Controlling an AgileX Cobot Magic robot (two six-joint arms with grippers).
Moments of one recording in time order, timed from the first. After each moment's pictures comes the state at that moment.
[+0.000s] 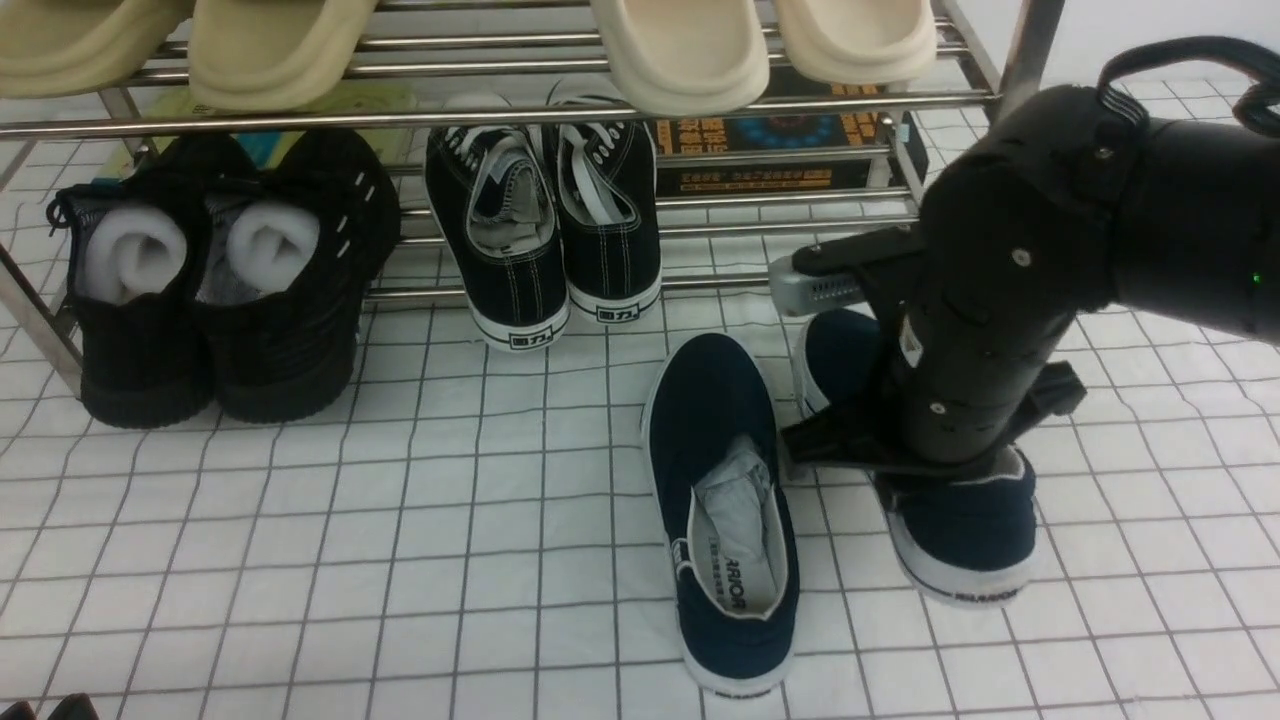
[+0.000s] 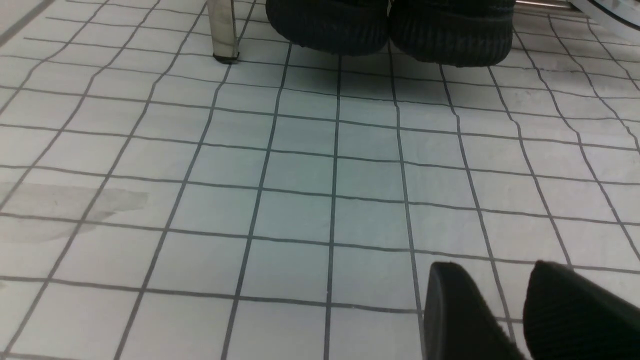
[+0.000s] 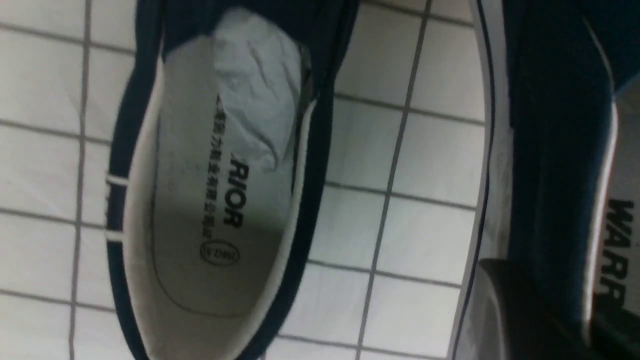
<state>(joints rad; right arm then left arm) 0.67 1.71 -1.34 -0.10 1.03 0.53 0.00 -0.01 0.03 0.07 0.37 -0.15</state>
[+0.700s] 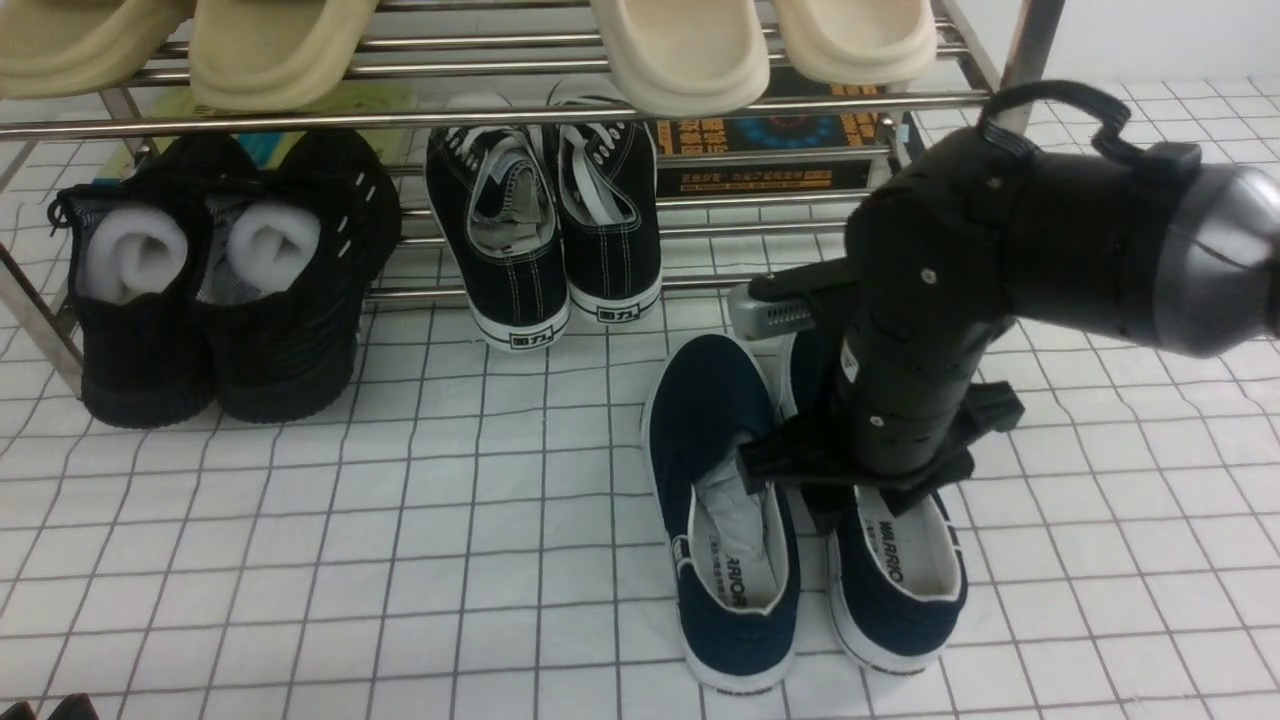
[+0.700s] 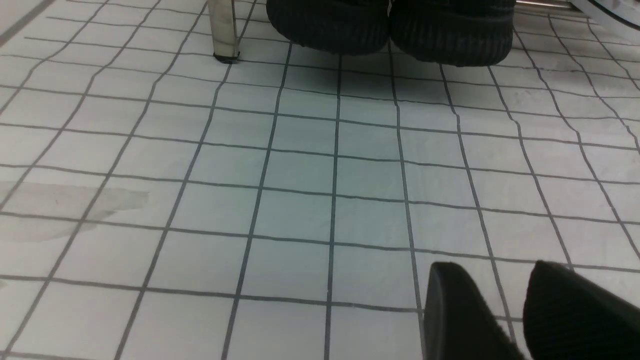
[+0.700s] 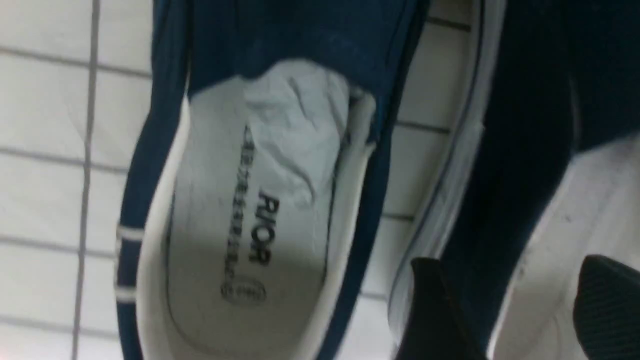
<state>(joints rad) 0.67 1.83 -1.43 -0.06 1.10 0.48 0.00 -0.01 0.03 0.07 0.37 -0.15</state>
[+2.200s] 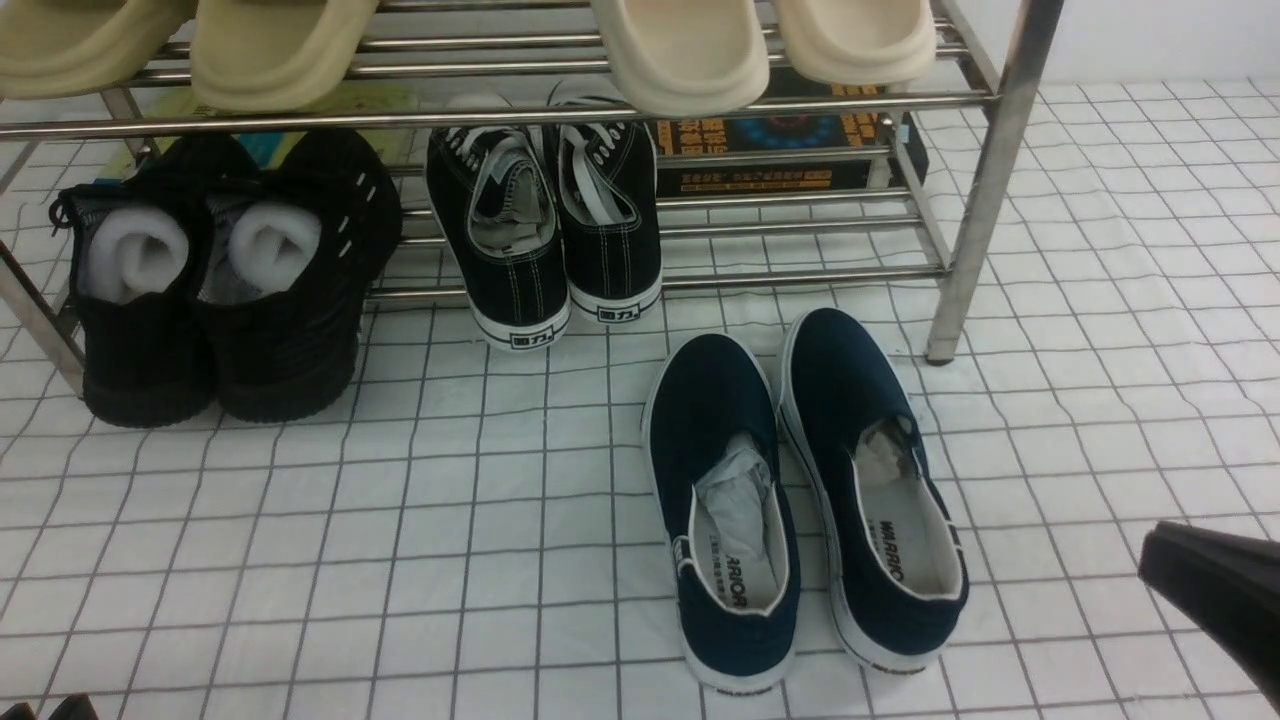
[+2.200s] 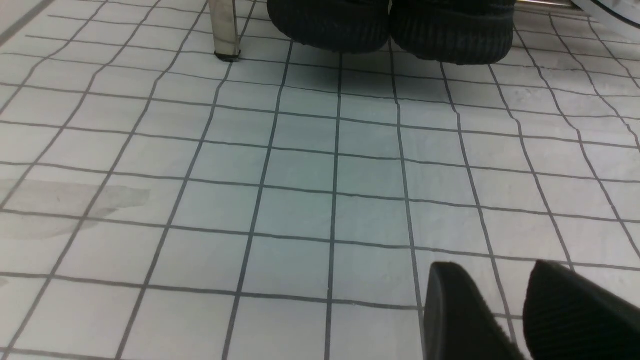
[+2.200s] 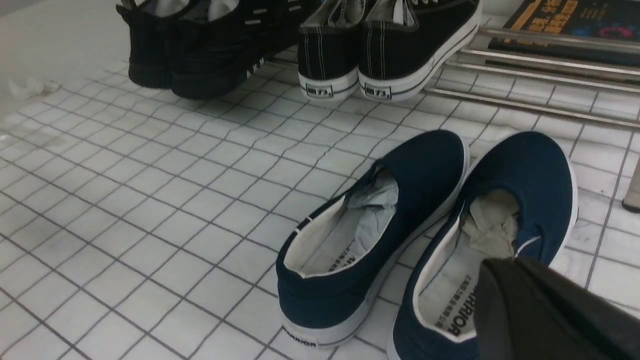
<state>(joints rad) 0.67 0.51 -0.31 -0.07 0.14 0.25 0.00 -0.01 0.03 0.07 0.38 -0.15</state>
